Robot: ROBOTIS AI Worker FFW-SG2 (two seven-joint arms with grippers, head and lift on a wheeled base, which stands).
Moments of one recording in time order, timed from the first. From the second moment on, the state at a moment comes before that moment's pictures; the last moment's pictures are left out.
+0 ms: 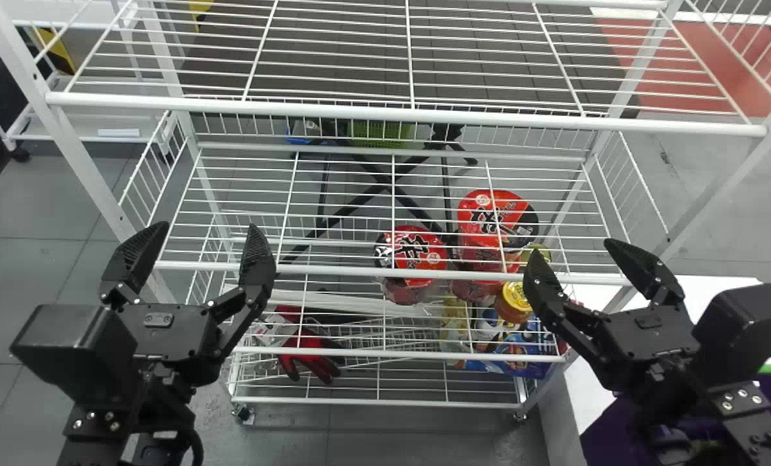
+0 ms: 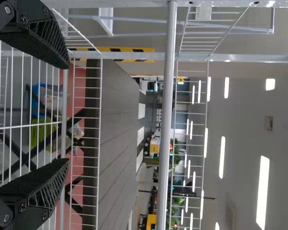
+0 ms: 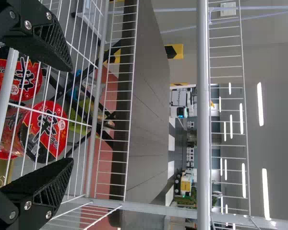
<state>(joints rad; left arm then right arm) 0.63 0.21 -0.19 -2.22 0.09 0.01 0.21 0.65 -0.21 -0.01 -2.26 -0.16 0.18 0.06</state>
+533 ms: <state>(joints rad) 0.63 0.21 -0.18 -2.23 0.09 0.01 0.21 0.65 -0.21 -0.01 -2.26 -0.15 0.17 0.06</state>
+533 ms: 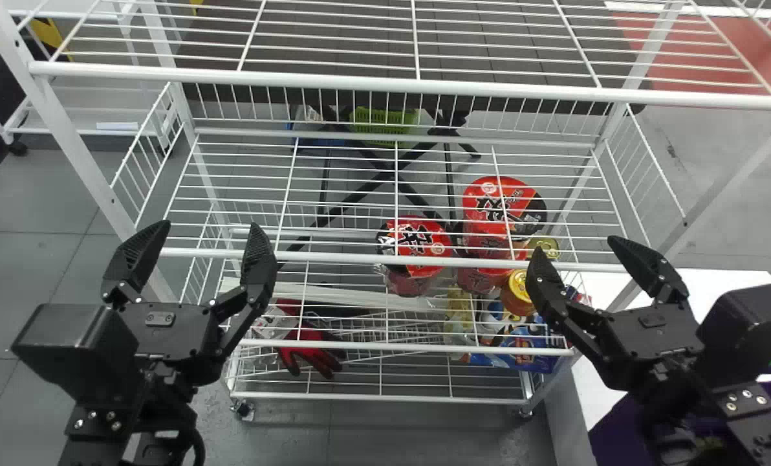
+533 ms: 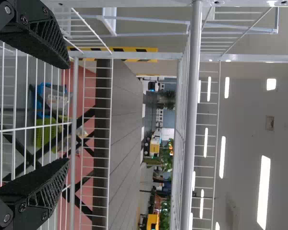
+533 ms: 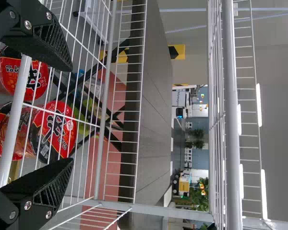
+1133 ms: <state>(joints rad) 0.64 0.21 -0.18 -2.23 0.09 0.01 0.21 0.65 -0.21 0.00 -2.26 -0.15 0.16 0.06</state>
